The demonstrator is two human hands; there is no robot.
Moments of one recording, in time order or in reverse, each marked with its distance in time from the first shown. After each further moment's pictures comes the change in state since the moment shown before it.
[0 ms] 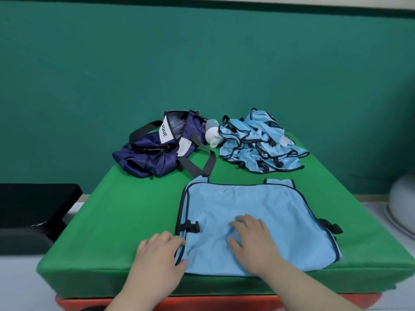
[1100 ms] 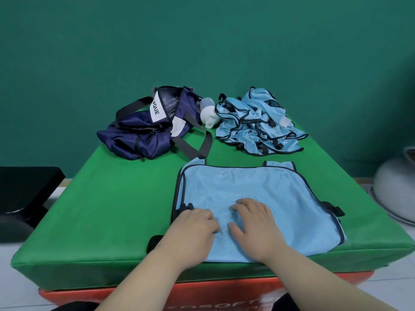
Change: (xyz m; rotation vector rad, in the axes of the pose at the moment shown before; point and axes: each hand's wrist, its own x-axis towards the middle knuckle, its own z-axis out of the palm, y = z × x) left_hand 0.053 0.027 0.030 0.056 -0.142 0.449; right_hand -0.001 0.001 0.016 0.013 0.116 0.003
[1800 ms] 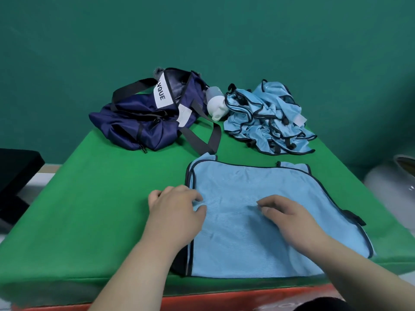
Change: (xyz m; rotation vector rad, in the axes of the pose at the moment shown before) left_hand 0.009 -0.062 -0.019 -0.235 0.235 -0.493; right_hand 0.022 -0.003 -0.047 0.617 -0.078 0.396
